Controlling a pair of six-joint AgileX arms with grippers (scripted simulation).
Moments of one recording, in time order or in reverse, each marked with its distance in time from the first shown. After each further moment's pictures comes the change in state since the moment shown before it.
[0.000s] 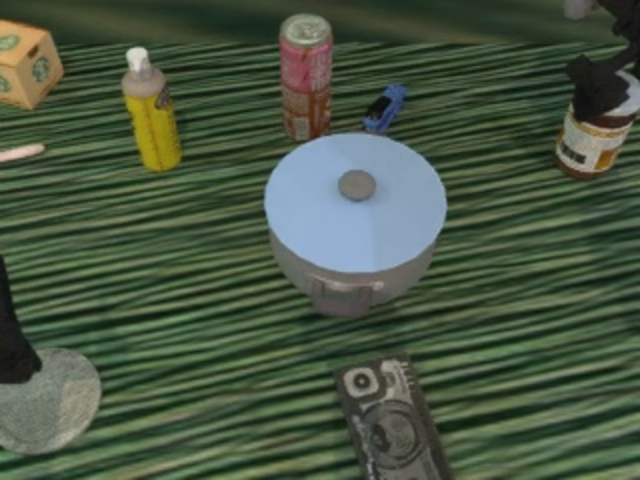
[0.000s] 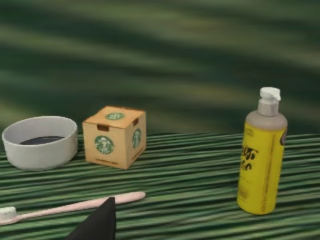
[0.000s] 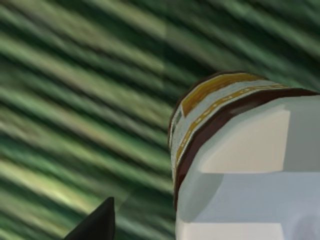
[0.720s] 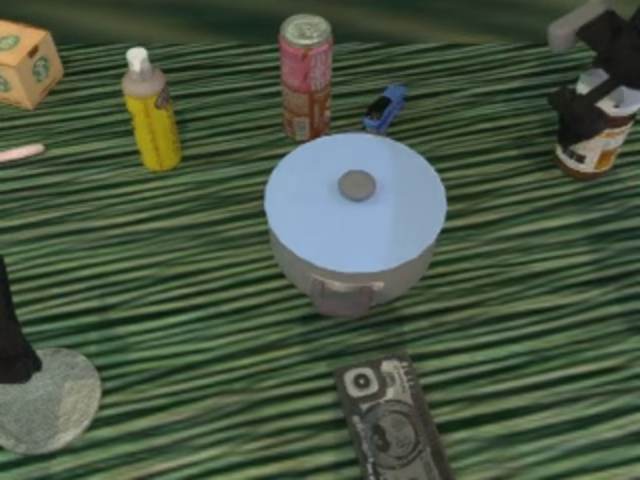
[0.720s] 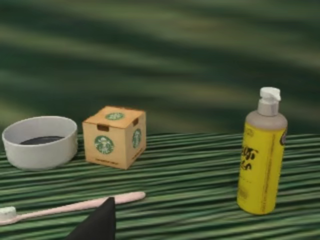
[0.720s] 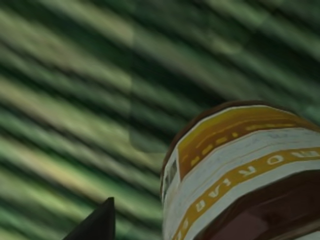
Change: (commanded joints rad) left arm 0.000 0.000 0.000 0.000 0.000 0.000; right arm 0.012 -0.062 -0.319 0.255 0.001 0.012
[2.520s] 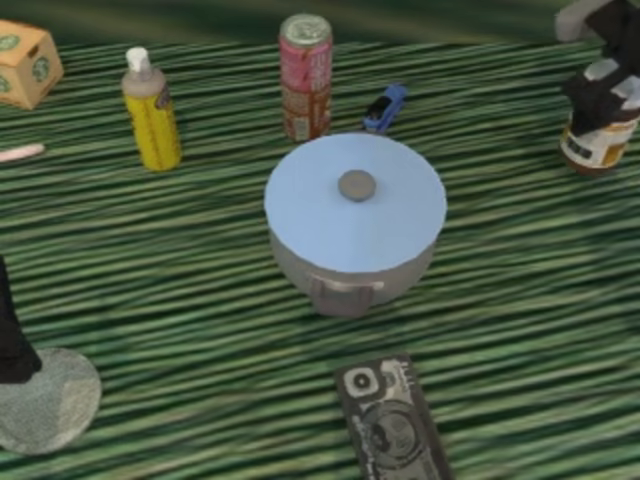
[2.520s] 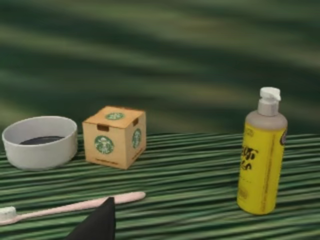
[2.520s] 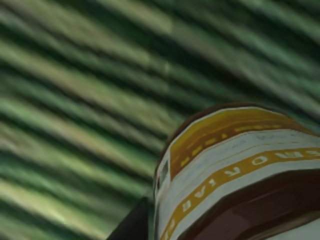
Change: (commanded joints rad) left arm 0.000 0.000 0.000 0.000 0.000 0.000; right arm 0.001 -0.111 -0.114 0.010 -0.001 0.003
